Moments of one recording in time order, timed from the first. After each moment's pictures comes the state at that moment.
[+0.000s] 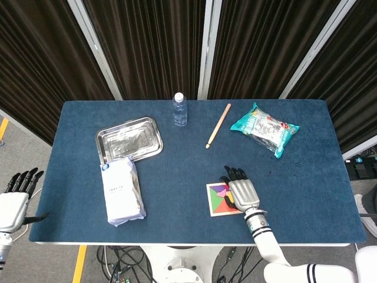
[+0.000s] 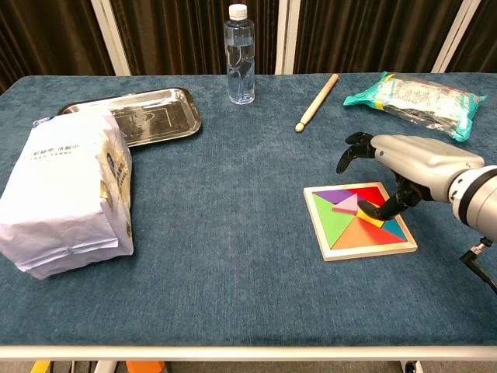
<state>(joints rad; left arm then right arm) -0.10 -1.13 0.00 -1.49 1.49 1.41 -0.06 0.58 -1.61 0.10 -1.74 -0.92 1.16 -0.60</state>
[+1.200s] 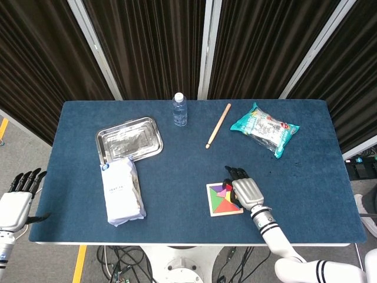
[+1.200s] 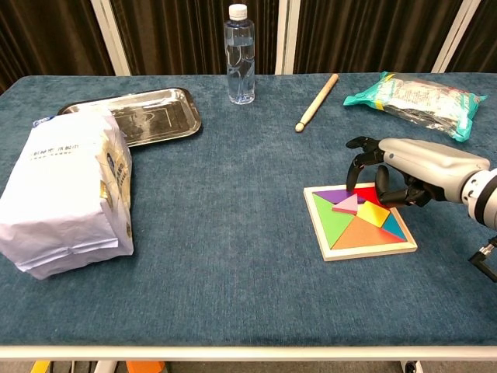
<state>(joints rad) -0.12 -1.13 0.00 -1.51 1.48 1.38 -0.03 0.57 -1.56 0.08 -1.61 -1.07 1.02 -0.37</state>
